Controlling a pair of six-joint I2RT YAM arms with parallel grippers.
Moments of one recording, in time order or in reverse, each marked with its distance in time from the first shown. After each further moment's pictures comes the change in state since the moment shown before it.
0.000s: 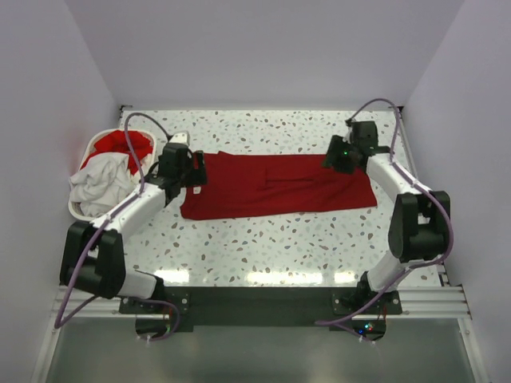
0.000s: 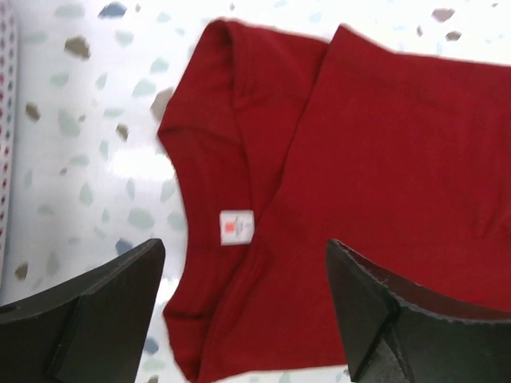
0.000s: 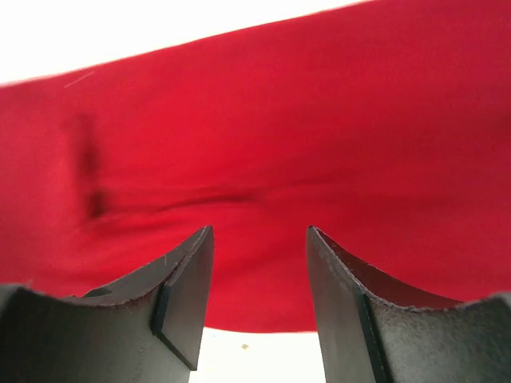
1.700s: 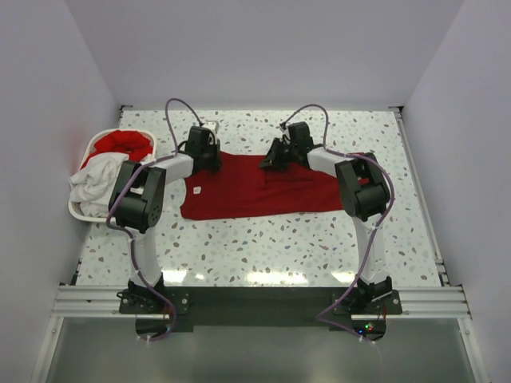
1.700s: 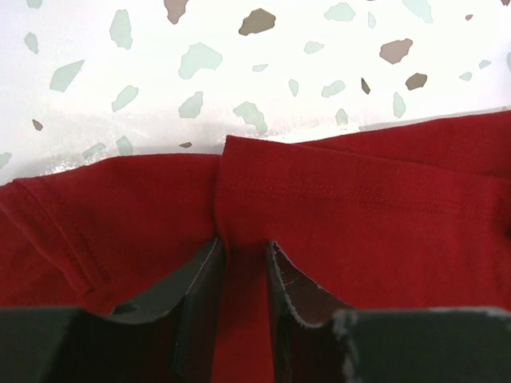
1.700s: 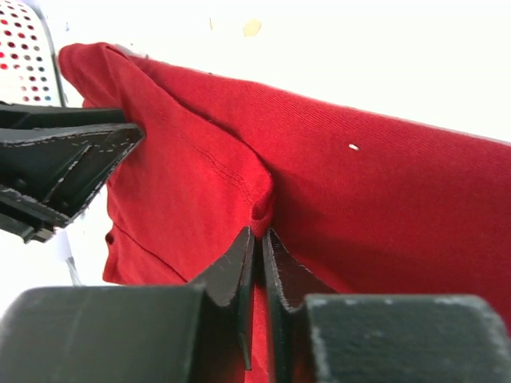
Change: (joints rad) left arm 0.000 0.634 0.408 0.185 0.240 0.086; right arm 0.335 0.579 0.335 0.372 -0.345 0.332
